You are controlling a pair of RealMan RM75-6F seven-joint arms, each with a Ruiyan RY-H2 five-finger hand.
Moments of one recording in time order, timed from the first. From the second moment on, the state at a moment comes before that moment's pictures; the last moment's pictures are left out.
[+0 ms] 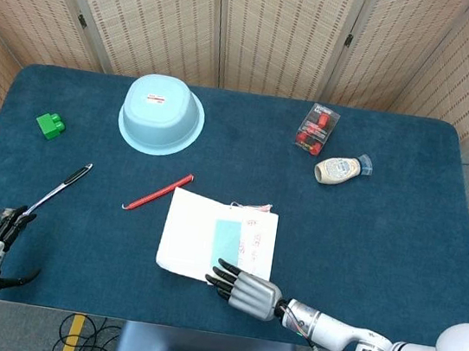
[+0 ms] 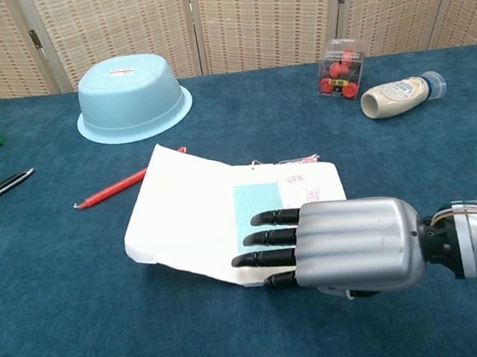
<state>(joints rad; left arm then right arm) -0.09 -1.16 0.01 -1.64 1.52 1.42 -0.12 0.82 -1.55 -0.14 -1.39 -1.87 0.89 -0.53</state>
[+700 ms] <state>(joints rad) -0.10 -1.16 0.00 -1.62 1.52 1.42 -0.13 0.80 -1.50 -0.13 -1.44 -1.88 0.96 -0.54</state>
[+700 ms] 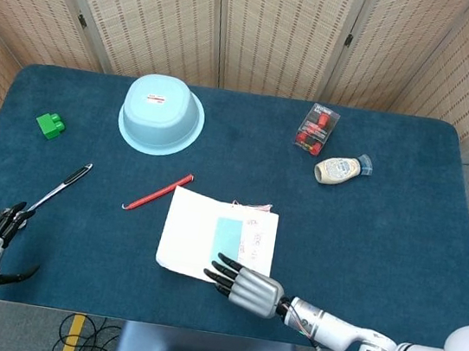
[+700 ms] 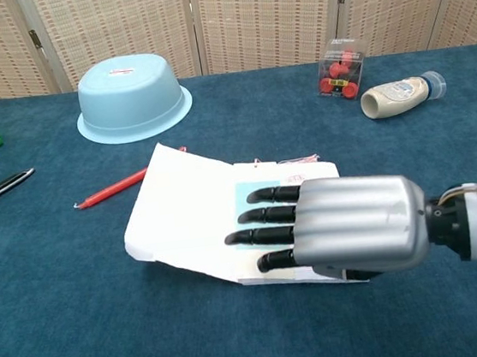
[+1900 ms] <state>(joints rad) -0.53 -1.52 -0.12 -1.23 1.65 1.17 0.16 0.51 -1.14 -0.04 -1.66 -1.68 1.23 -0.60</state>
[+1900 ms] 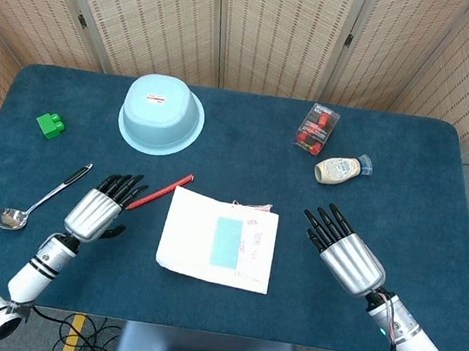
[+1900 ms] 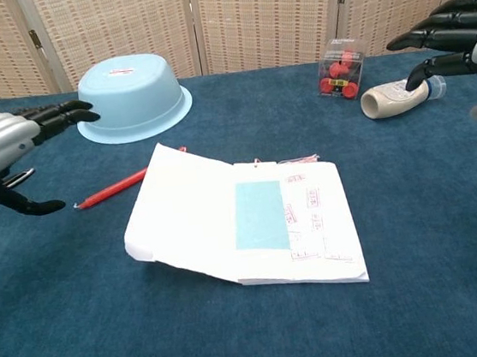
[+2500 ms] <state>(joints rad) -0.65 -1.65 -0.15 -1.31 1.56 1.06 0.15 0.47 -1.14 -0.01 -1.61 -1.68 1.25 -0.53</state>
